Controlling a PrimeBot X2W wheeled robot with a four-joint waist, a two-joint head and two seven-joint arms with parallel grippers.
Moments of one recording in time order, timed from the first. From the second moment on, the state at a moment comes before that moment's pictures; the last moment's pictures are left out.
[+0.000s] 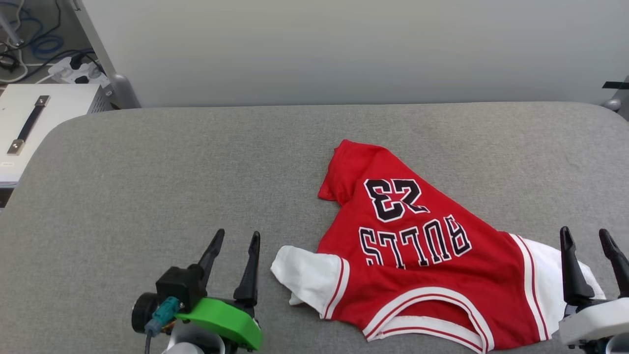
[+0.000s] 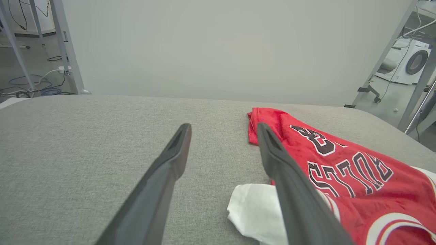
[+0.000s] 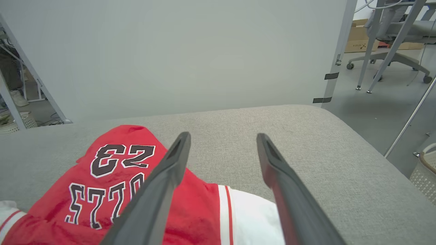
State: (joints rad) left arm -0.05 0.07 -0.15 0.21 -0.24 -0.13 -0.26; right arm 0.08 -0.22 -0.14 -0.02 0.31 0.13 -0.09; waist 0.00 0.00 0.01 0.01
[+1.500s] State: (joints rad) left arm -0.26 0.15 -0.31 0.37 -0.22 0.01 0.49; right arm 0.10 -0.17 -0.16 -0.07 0.28 0.13 -0.09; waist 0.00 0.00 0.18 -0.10
